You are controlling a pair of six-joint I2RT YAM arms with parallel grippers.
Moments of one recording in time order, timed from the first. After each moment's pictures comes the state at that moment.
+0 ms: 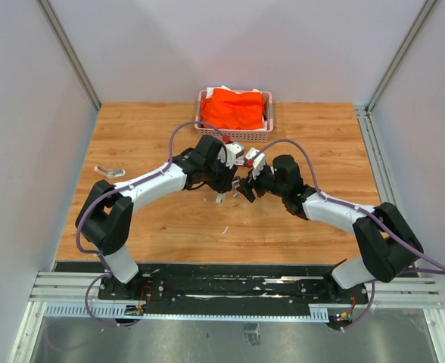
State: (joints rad) left arm -0.65 1.69 1.19 -0.32 0.21 0.03; right arm 0.58 1.46 0.71 0.35 -0.35 -0.26
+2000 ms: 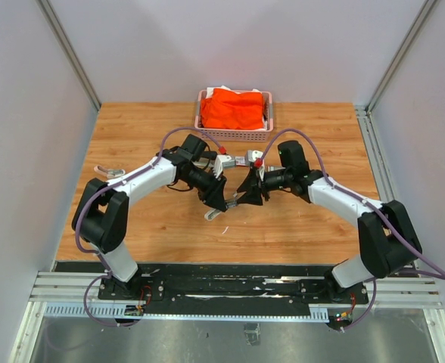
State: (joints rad) left arm -0.52 1.69 1.19 -0.63 0.86 0.33; right arm 0.47 1.47 0.88 -0.04 -1.04 -0.49
